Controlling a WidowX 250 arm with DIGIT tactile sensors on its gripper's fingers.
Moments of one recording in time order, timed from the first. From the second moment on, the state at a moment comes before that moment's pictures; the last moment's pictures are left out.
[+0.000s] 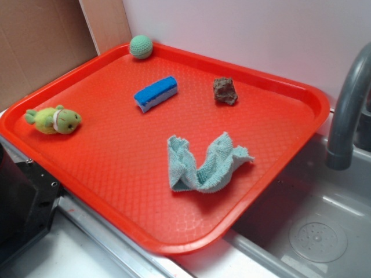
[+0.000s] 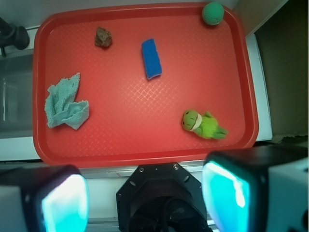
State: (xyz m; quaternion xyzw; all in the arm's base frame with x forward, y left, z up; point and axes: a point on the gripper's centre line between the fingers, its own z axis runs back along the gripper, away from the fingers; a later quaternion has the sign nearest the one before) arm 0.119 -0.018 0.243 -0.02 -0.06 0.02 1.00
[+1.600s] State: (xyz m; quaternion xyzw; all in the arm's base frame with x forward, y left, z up) arm 0.201 -0.183 0.134 -0.09 -0.01 -0.45 0.89
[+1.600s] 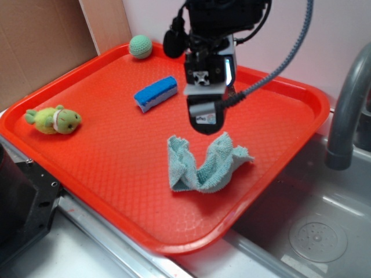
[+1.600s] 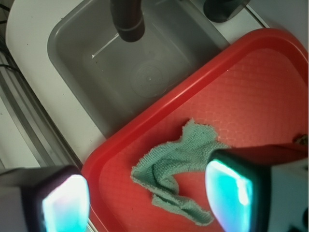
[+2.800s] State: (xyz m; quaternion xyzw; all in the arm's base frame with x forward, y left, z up) arm 0.201 -0.162 0.022 -0.03 0.10 -0.60 0.79
